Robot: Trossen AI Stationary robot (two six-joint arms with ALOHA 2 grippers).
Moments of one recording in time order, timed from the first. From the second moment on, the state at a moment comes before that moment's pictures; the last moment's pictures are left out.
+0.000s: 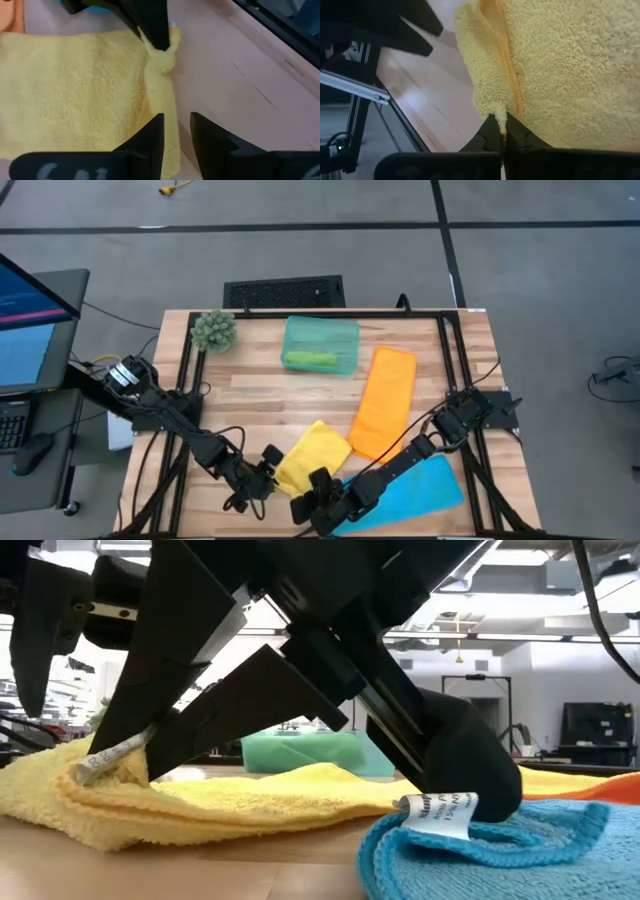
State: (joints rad) left arm -0.70 1.62 0.83 -0.11 -0.20 0.04; right arm 0.62 2.38 1.75 -0.23 0.46 1.62
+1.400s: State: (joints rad) left arm -0.40 1.71 0.83 -0.10 0.42 -0.51; right arm 0.60 2.38 1.75 -0.22 0.19 1.19
